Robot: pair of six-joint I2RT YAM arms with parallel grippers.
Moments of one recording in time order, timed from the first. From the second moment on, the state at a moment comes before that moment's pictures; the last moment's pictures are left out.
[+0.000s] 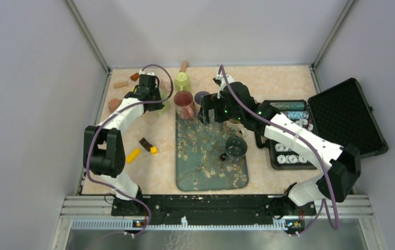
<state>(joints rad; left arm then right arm) -0.18 1.72 1.27 -0.42 -0.09 -0.34 0.80 1.43 1.32 -0.43 0.02 0.42</state>
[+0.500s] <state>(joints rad) -0.18 1.36 1.25 -0.42 0.03 -0.32 0.80 1.38 1.21 -0.26 -0.02 0.48</state>
